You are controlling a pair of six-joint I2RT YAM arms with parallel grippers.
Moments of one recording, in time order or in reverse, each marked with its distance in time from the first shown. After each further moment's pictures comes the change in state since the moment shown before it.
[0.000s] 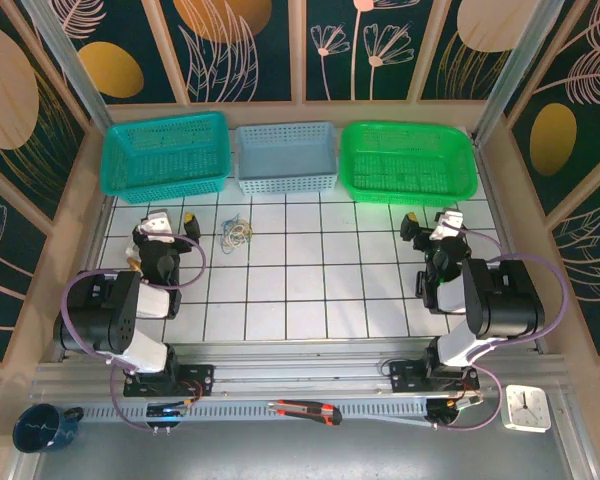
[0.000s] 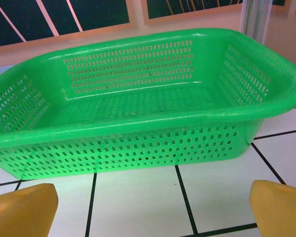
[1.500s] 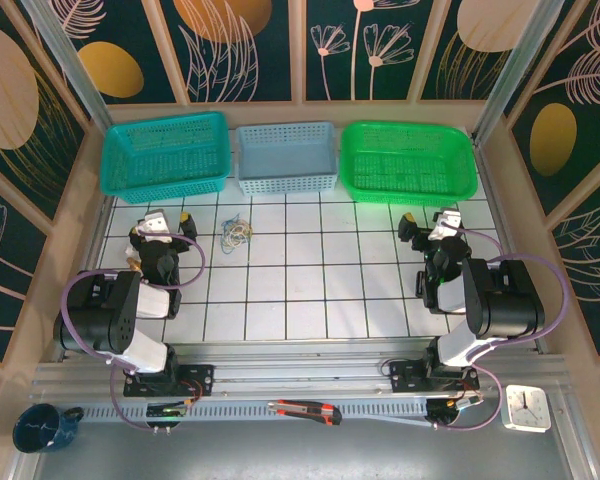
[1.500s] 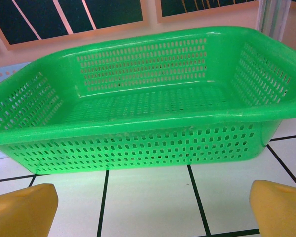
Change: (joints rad) left arm 0.000 0.000 0.000 0.000 -0.067 -0.010; right arm -0.001 0.000 0.000 -0.001 -0.042 0.000
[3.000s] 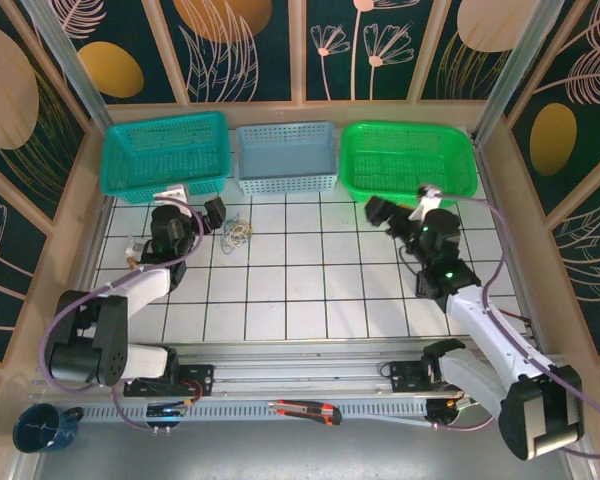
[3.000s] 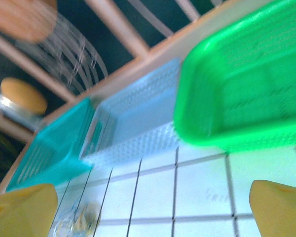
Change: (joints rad) left arm -0.121 -0.154 0.304 -0.674 0.251 -0.251; right arm 0.386 -0.640 0.329 -1.062 -0.068 0.507
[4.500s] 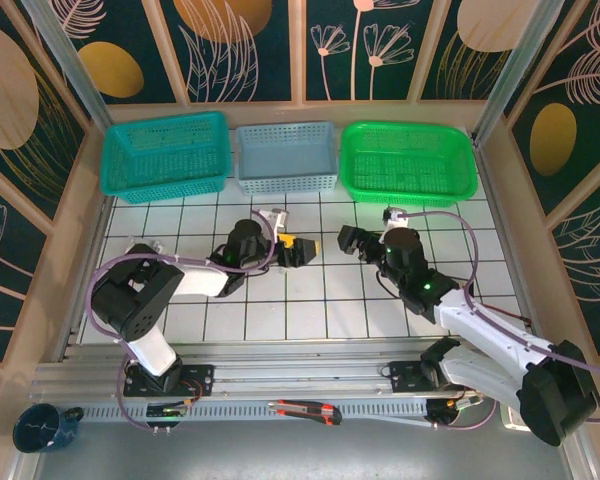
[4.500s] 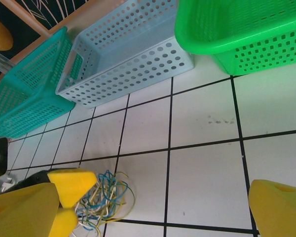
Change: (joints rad) left arm -0.513 0.321 0.109 0.192 0.381 -0.286; right arm 0.270 0.039 -0.047 -0.098 0.254 0.045
